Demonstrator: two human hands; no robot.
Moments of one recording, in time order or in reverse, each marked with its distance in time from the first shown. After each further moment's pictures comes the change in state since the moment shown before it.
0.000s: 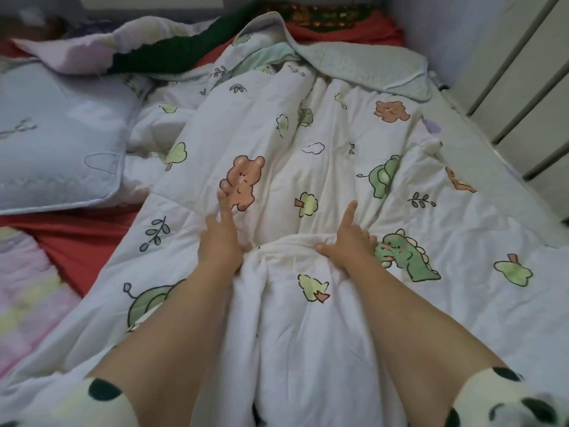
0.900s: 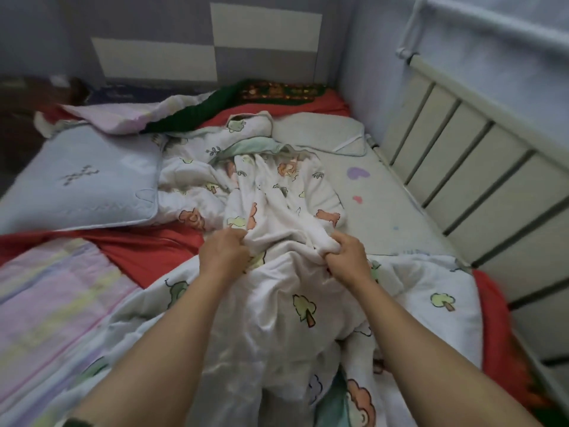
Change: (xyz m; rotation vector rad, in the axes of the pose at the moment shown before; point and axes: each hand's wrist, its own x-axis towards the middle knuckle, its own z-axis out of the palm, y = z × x) left_hand -0.197 0.044 -0.177 -0.219 0.099 0.195; right_hand -0.239 0.013 -0.150 0.619 0.261 -0.199
